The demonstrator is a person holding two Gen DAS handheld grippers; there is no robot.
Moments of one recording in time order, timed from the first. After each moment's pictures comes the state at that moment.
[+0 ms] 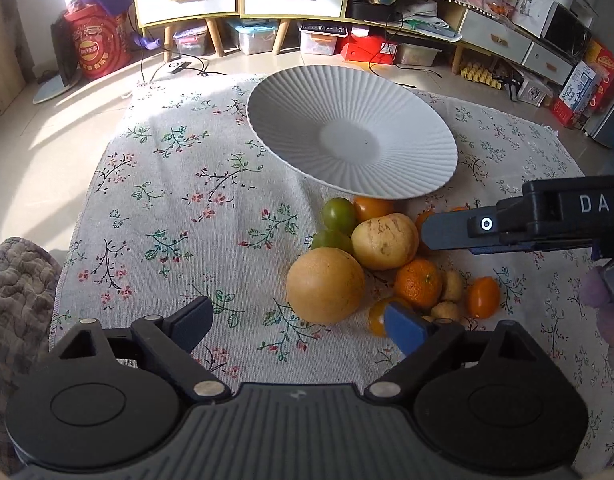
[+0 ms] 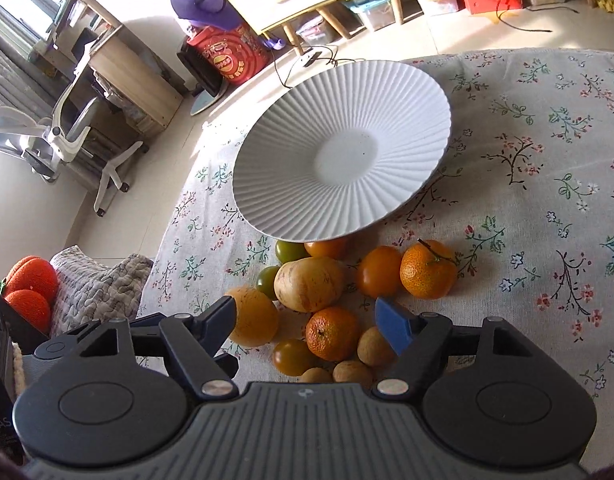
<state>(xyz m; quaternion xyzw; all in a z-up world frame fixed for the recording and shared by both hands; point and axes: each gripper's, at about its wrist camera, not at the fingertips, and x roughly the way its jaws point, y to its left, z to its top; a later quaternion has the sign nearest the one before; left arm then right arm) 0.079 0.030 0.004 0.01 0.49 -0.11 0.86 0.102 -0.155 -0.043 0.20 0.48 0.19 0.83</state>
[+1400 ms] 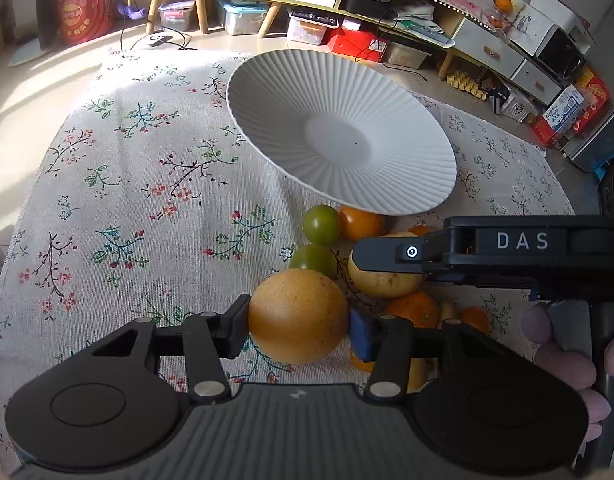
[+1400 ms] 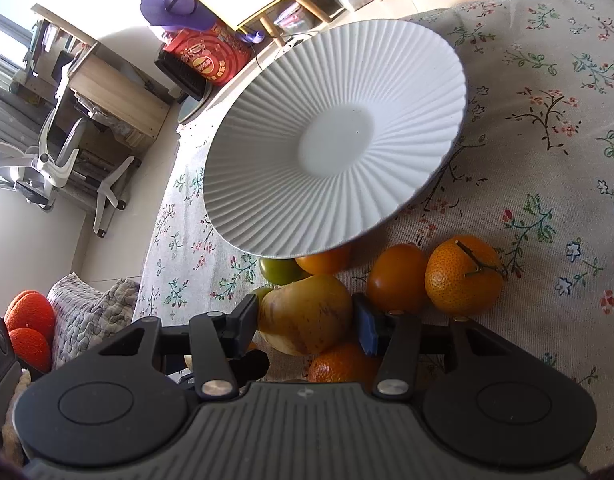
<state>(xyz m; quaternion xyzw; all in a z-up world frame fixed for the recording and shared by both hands) 0.104 0.032 -0.009 -0.05 0.51 -0.15 0.85 0.123 -0.150 -0.062 0.25 0.49 0.17 0.82</state>
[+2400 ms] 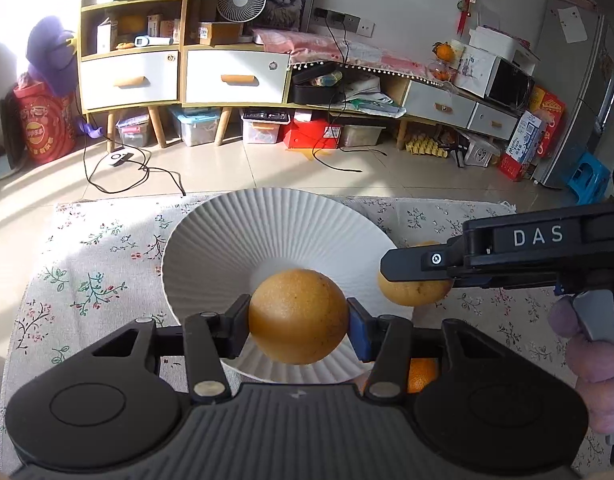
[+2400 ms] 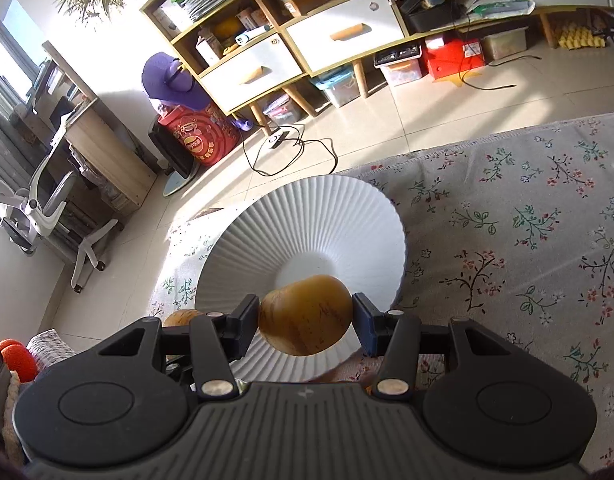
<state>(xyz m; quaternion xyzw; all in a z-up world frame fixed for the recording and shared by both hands) 0.149 -0.011 0.012 0.00 0.36 -0.20 0.91 0.144 -0.172 -0.026 0.22 0.38 0.12 0.89</state>
